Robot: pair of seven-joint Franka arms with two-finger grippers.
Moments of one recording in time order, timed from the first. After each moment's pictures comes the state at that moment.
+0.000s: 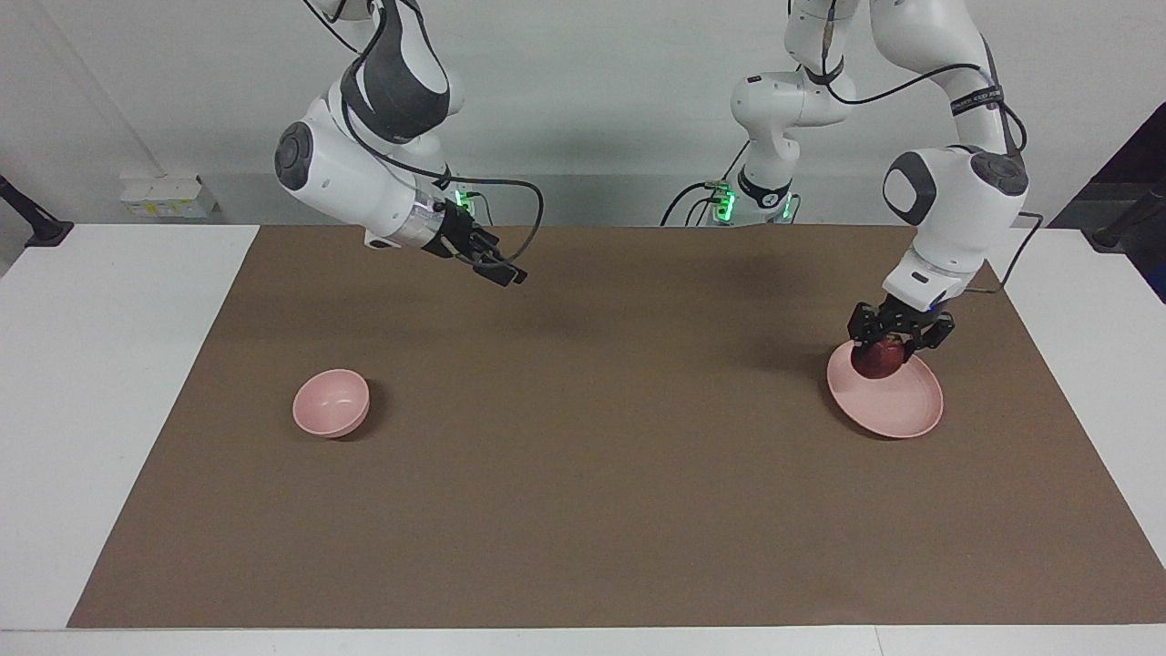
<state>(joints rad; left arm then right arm) -0.01 -0.03 0.01 -2.16 -0.20 2.25 0.27 0.19 0.03 0.02 -1.92 0.74 1.76 1.06</state>
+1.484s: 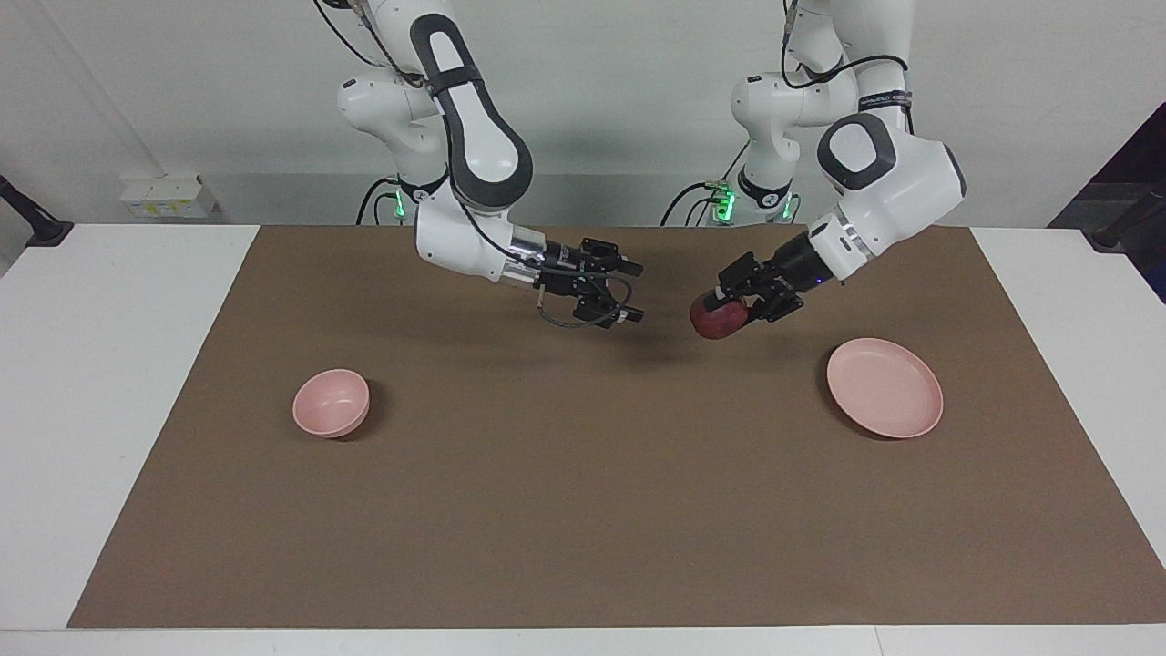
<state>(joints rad) -0.02 -0.05 -0.23 -2.12 -0.93 2.14 0.24 0.48 0.17 0.02 -2.07 1.64 2.24 0.92</state>
